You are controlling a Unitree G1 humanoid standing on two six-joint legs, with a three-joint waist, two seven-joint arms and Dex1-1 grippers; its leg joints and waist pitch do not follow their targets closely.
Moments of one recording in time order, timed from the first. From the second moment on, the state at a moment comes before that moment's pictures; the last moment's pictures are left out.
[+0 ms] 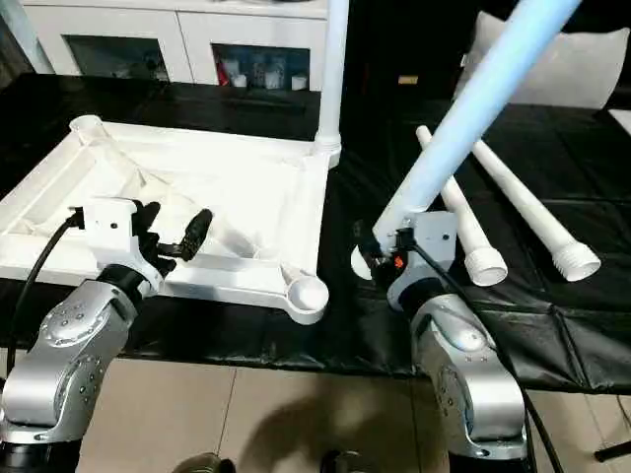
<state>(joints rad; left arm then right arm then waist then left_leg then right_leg) -0.15 0.19 0.04 -0.25 -0.21 0.42 -0.15 -0.11 -0.15 -0.02 -0.28 0.24 0.50 0.24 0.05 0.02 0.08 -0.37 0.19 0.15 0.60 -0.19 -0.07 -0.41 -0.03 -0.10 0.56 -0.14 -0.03</state>
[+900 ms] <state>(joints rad) -0.12 0.18 0.03 -0.25 -0.22 0.39 -0.19 -0.11 -0.15 0.03 -0.23 0.24 0.45 0.31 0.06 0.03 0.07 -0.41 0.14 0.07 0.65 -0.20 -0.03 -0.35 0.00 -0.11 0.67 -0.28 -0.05</state>
